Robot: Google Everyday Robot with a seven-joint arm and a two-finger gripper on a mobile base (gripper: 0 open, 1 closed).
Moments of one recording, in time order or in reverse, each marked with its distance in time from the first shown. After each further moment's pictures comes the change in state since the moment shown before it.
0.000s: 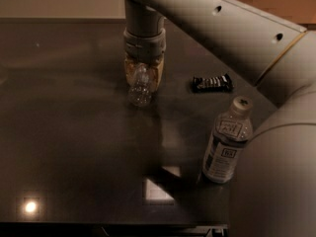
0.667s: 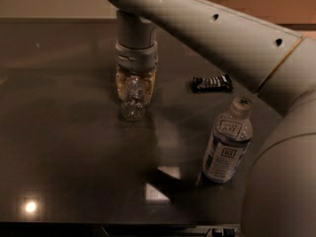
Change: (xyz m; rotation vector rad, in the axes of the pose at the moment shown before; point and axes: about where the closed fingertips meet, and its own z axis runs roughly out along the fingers) arm -0.042 -0.009 0.014 0.008 -0.084 -0.119
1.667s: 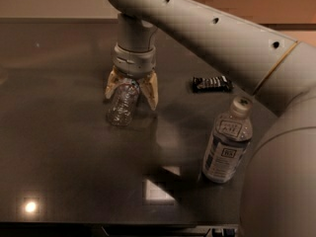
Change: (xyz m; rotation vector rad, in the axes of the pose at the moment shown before) arm -0.006 -0.008 0.011 0.042 -0.061 0.044
